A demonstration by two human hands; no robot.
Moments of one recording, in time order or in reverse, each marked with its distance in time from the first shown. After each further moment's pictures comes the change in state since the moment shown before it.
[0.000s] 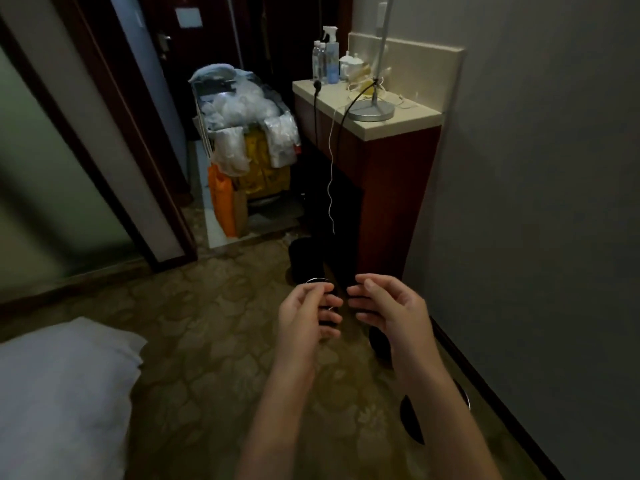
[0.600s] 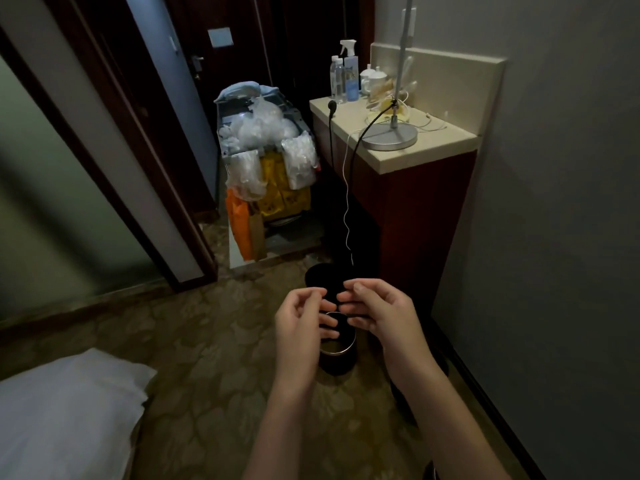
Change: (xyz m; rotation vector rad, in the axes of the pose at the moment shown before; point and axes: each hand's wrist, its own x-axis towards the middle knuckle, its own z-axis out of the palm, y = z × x) left_hand 0.169 0.030 0.103 0.127 0.164 0.143; right_hand 0.213 -0.037 -0.018 0.081 -0.179 0.099
